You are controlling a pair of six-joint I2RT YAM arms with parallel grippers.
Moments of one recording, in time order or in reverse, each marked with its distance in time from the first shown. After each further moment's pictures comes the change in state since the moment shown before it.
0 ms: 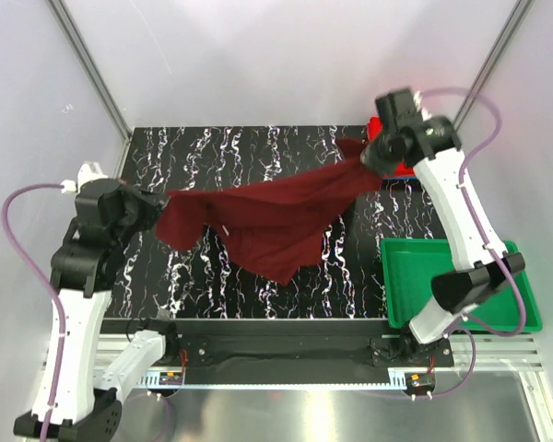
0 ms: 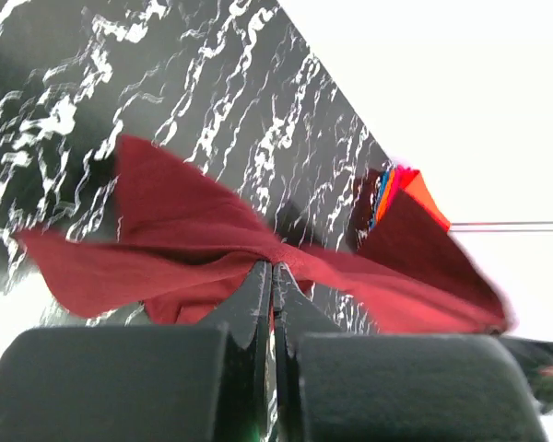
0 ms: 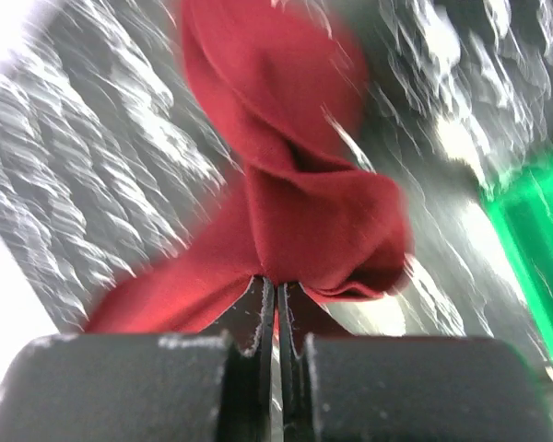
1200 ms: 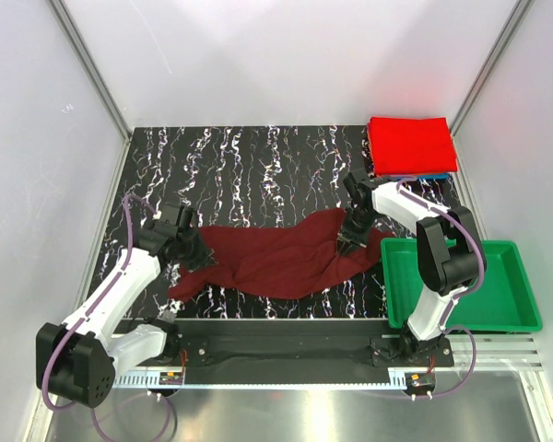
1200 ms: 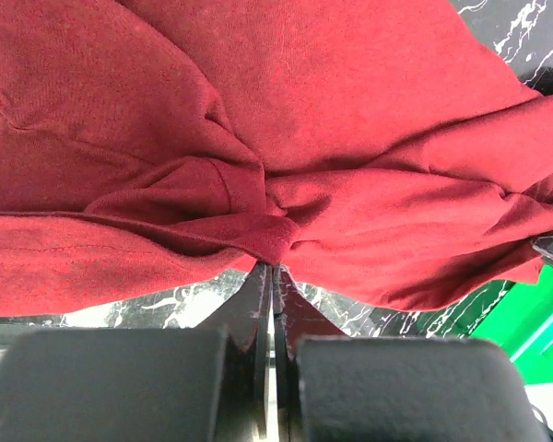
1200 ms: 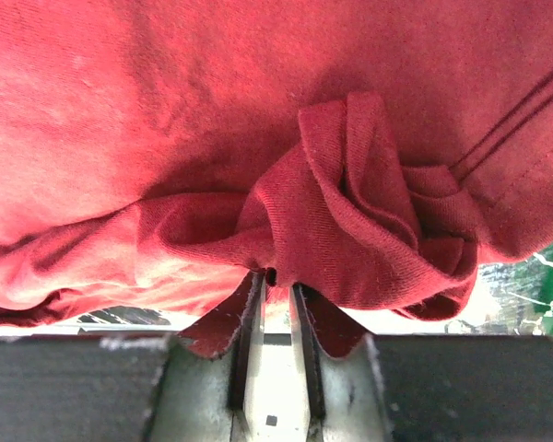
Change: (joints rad) left arm -0.153 0.221 -0.520 0.114 0.215 0.092; right arm 0.000 0.126 -0.839 0.381 -0.426 -0.173
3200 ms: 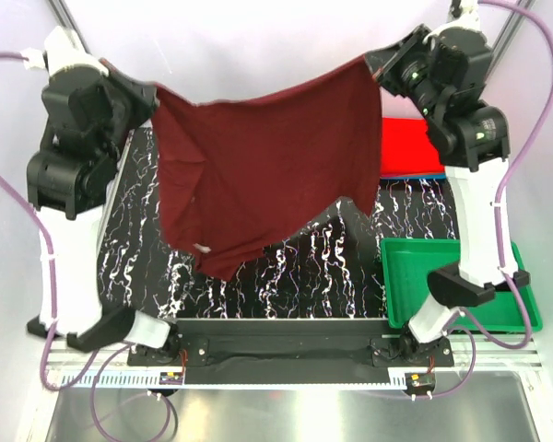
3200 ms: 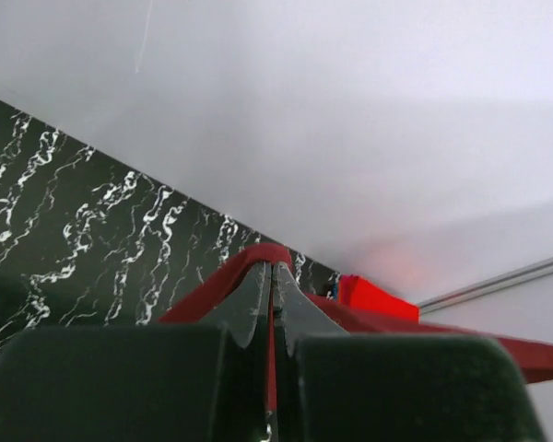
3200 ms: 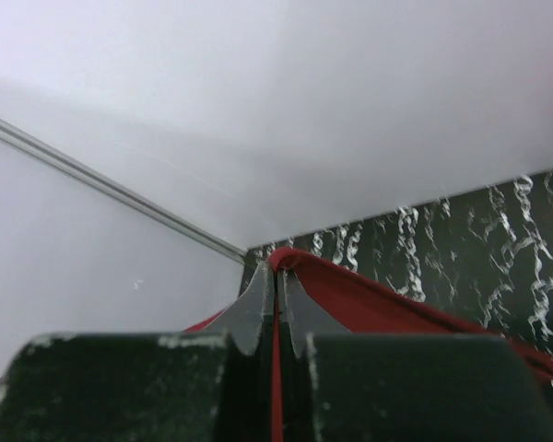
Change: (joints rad) left arm -0.003 0.408 1.612 -0.230 -0.451 0.203; right arm 0.023 -0.084 1.337 0.058 0.331 -0.040
